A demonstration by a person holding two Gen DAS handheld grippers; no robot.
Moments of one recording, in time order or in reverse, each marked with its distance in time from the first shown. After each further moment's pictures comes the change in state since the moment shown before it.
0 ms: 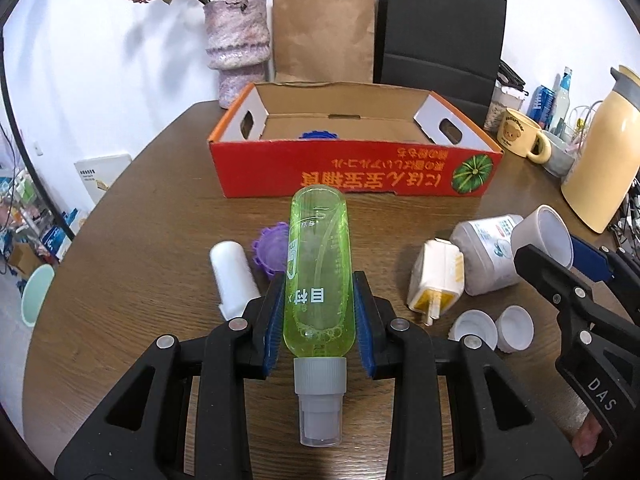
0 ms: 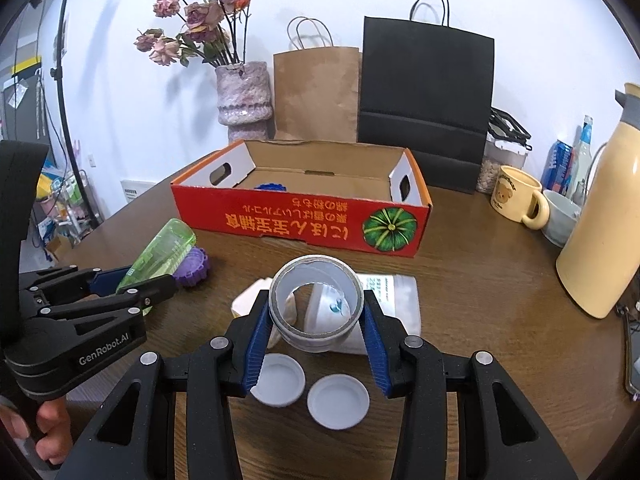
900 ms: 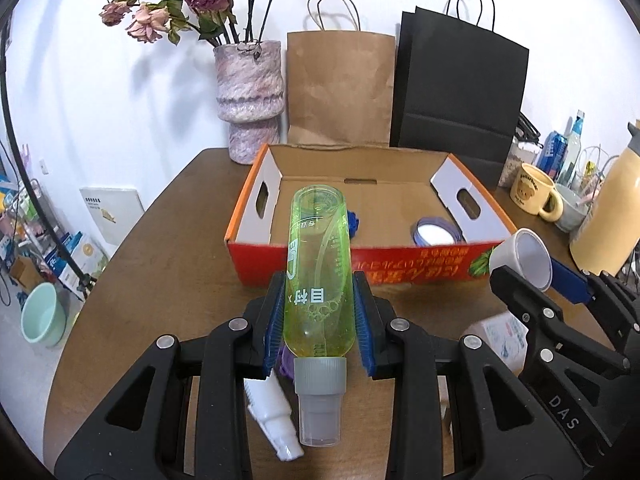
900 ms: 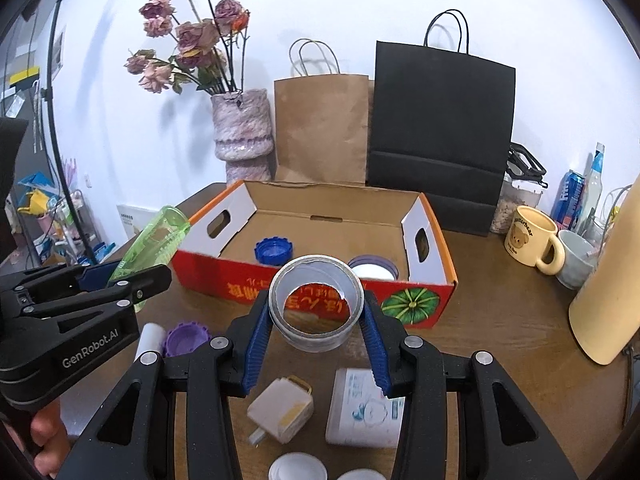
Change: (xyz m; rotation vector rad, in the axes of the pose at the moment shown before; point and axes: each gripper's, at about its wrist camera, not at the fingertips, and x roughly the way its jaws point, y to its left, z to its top) left arm 0.004 0.016 0.071 -0.026 -0.110 0.012; right arm 0.033 0.010 0.063 0.016 -0.063 -0.013
